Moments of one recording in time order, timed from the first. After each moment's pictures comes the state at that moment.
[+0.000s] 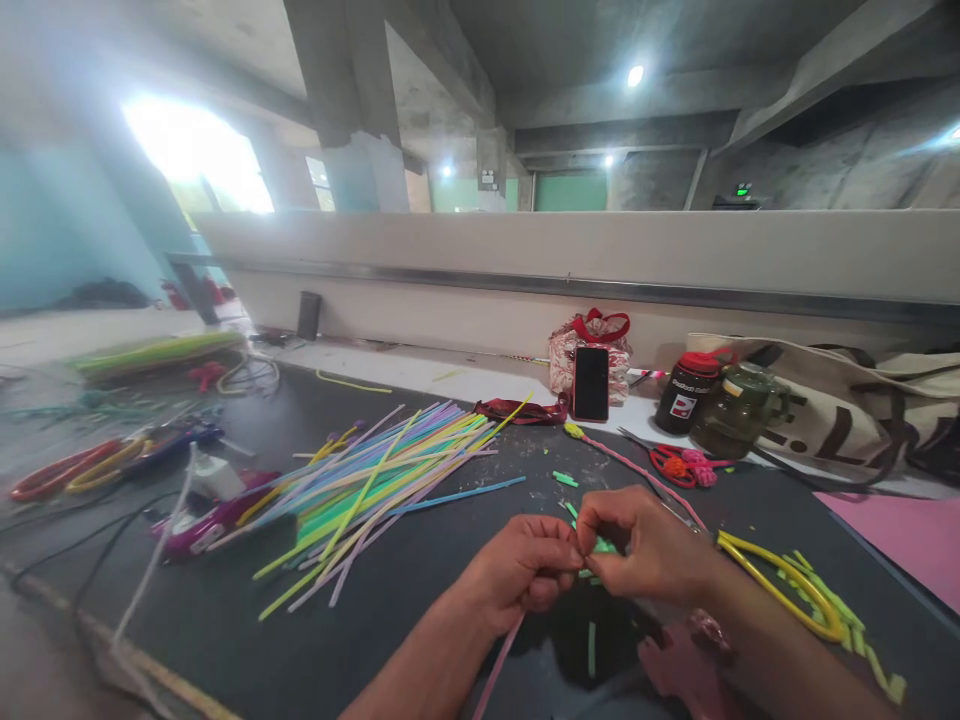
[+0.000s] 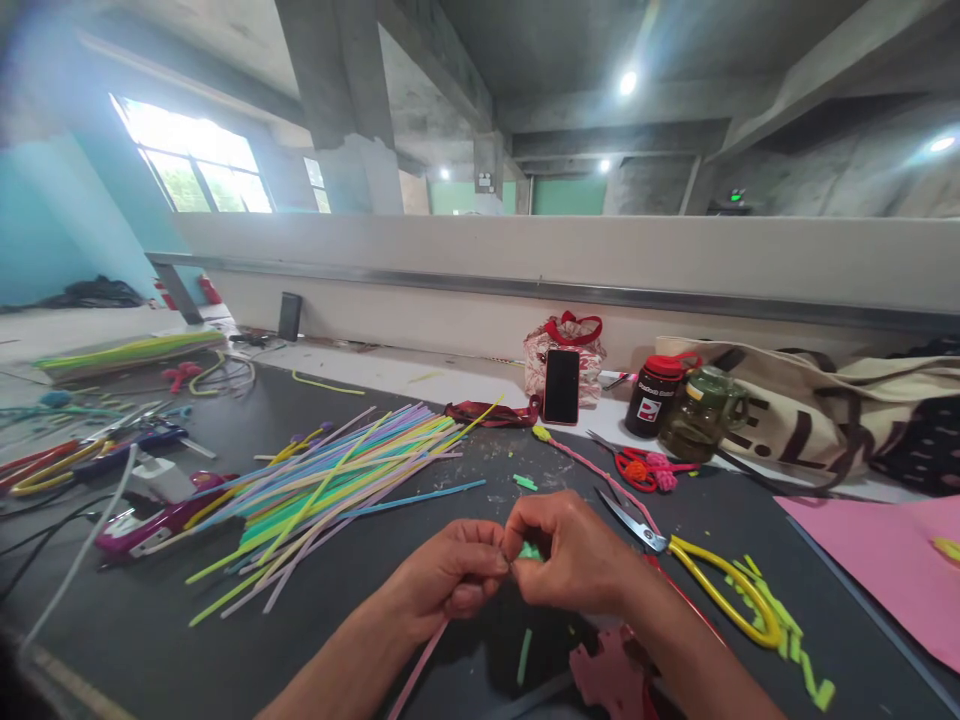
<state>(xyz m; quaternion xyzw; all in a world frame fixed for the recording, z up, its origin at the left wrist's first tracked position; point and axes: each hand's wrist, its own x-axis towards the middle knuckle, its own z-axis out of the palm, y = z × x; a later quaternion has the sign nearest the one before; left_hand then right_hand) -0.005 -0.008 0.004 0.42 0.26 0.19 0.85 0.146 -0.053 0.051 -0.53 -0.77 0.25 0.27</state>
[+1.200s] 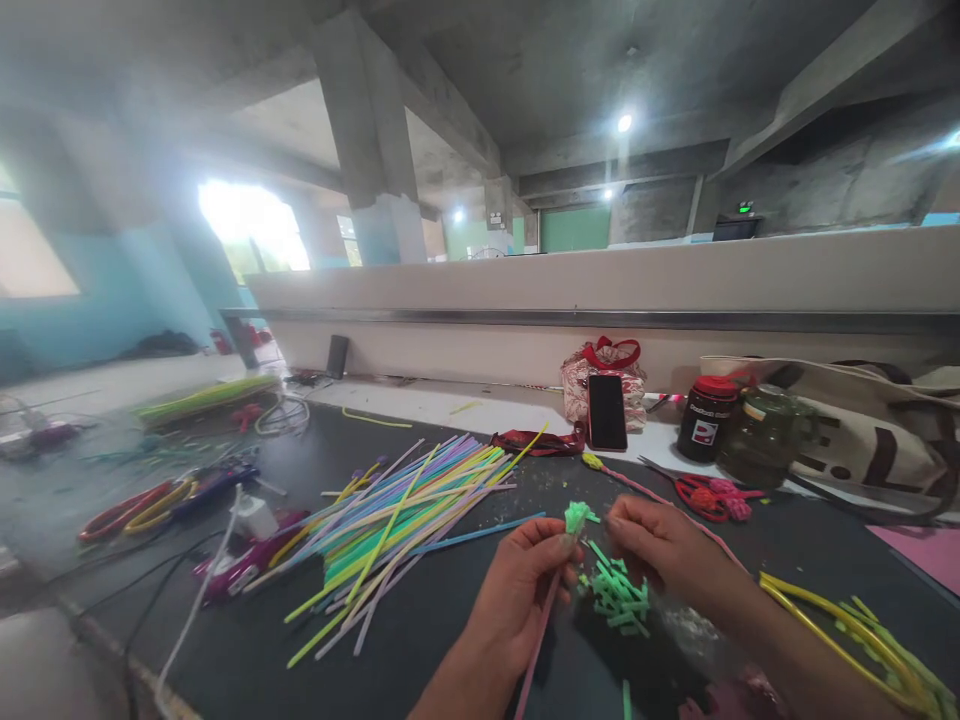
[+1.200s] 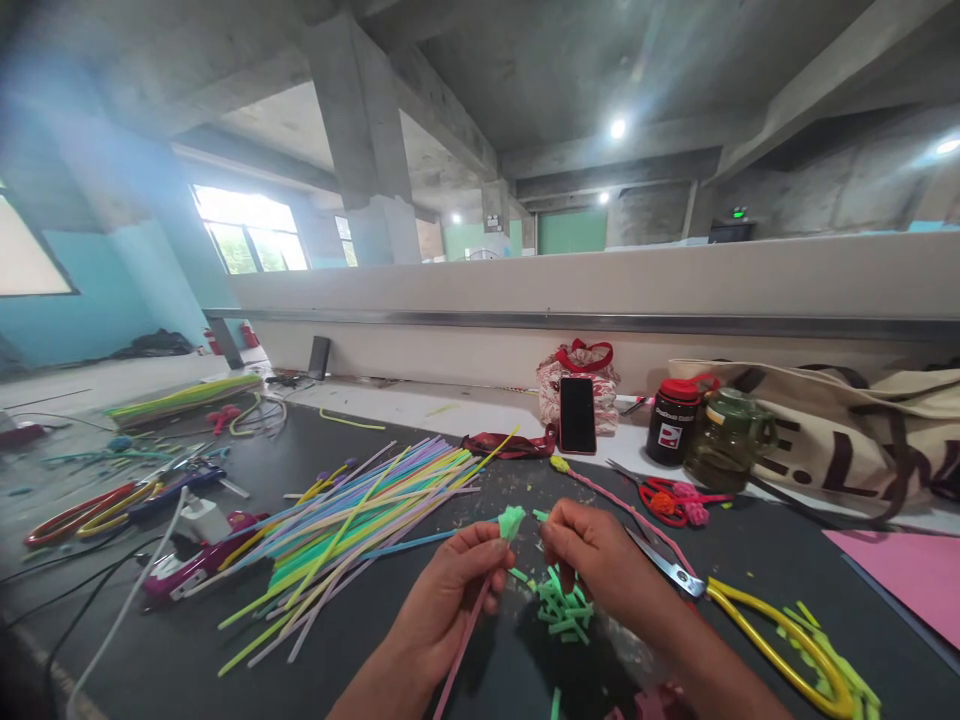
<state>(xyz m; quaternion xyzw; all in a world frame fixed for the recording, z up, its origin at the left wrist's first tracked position) -0.008 -0.009 0.019 0.32 0.32 0.40 0.80 0.154 -0.039 0.041 -0.54 -0.63 0.41 0.39</state>
